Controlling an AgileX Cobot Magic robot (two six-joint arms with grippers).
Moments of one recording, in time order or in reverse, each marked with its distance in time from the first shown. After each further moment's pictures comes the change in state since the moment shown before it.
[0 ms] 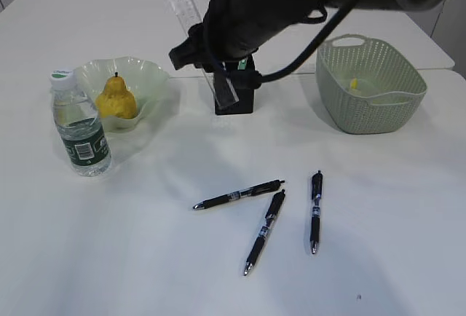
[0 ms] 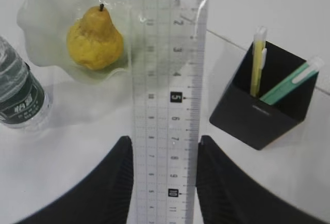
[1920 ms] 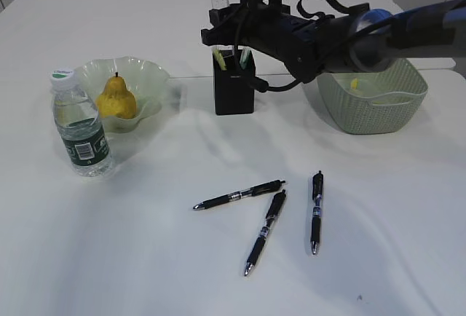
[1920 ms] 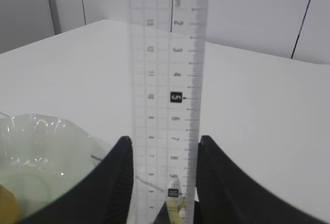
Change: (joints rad) left arm 0.005 0.000 0.000 -0.035 0.000 0.000; right arm -0.213 0.327 -0.084 0.045 -0.825 -0.061
